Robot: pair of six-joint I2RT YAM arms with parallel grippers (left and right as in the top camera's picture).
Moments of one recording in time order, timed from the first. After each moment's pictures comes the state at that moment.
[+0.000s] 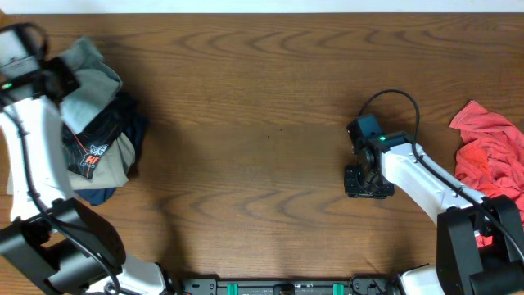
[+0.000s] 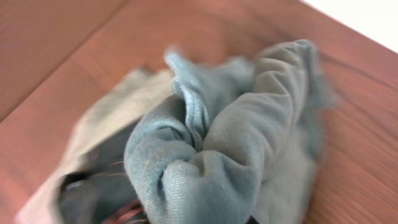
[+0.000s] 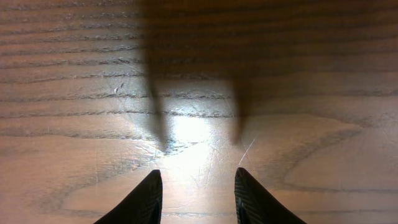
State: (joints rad) left arm 0.48 1.73 1.56 -0.68 -0.14 -0.17; right arm 0.29 1.63 0.88 -0.88 0.02 0.38
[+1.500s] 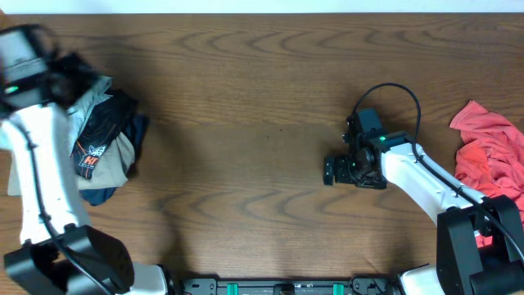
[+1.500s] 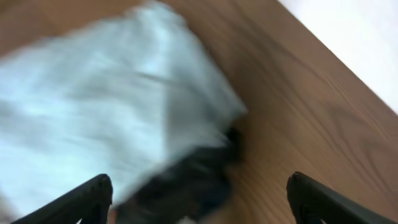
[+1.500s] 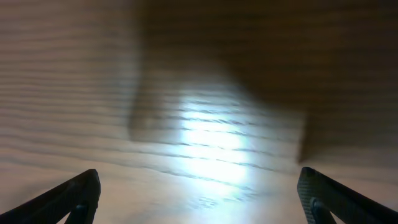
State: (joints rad) left arm 0.32 1.63 1.56 -0.83 -0.07 -0.41; right arm 0.29 1.63 0.88 -0.70 -0.16 0.37
